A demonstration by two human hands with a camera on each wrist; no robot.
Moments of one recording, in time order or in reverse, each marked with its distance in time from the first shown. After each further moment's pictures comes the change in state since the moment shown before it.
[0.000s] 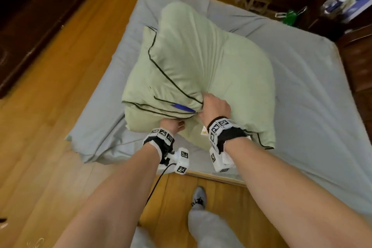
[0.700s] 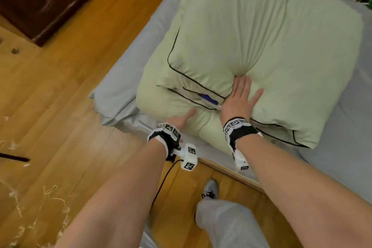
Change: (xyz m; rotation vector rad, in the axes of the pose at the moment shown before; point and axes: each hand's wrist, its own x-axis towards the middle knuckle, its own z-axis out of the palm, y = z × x) left_hand 0.058 -0.090 -0.116 0.337 0.278 -0.129; right_hand 0.044 -0.018 0.192 -0.427 0.128 0.000
